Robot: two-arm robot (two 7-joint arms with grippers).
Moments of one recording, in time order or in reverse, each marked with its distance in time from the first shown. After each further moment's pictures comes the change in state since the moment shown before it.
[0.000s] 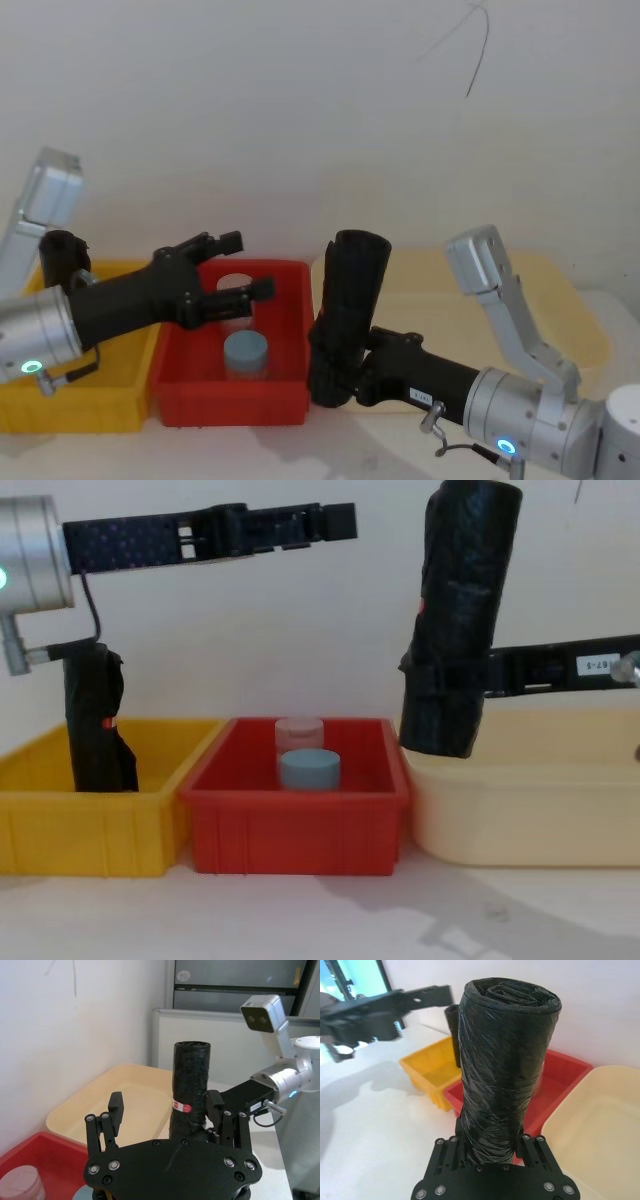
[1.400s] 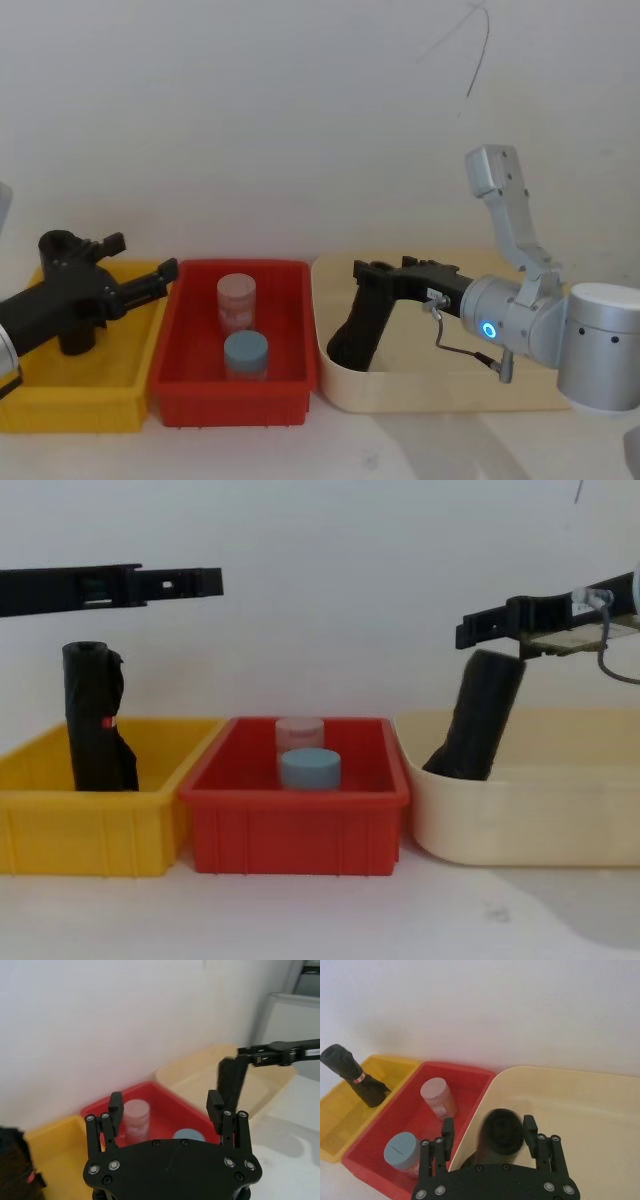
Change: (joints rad) left arm 0.161 0.088 -0.103 -0.117 0.038 0.012 0.412; right arm 0.231 -0.198 0.090 0.253 0.018 0.221 -0.280
